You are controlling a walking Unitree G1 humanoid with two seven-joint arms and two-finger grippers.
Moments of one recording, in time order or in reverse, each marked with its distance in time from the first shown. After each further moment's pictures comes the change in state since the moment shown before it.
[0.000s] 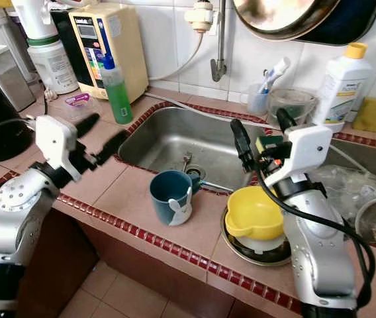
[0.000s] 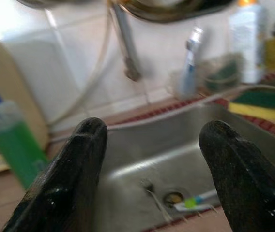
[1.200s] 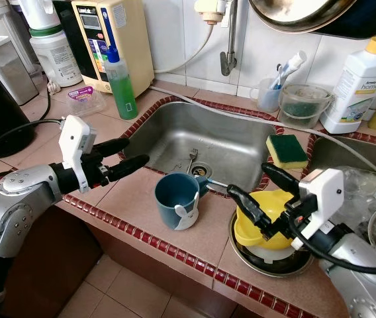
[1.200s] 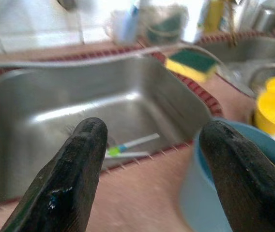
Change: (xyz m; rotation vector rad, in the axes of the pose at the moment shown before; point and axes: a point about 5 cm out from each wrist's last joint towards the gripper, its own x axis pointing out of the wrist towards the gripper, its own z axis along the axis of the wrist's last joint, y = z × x) left arm 0.004 -0.016 0.019 -0.261 0.242 -0.261; right arm -0.071 0.001 -0.002 0.115 0.261 0.337
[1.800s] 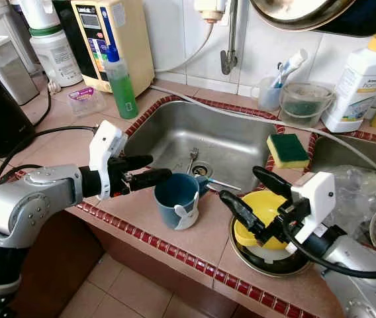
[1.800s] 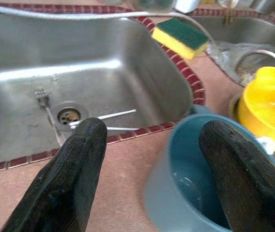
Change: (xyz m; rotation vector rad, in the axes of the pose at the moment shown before) left arm 0.025 -0.012 0.001 -0.151 0.152 -0.014; right arm 0.006 0.010 -0.002 0.017 0.003 0.066
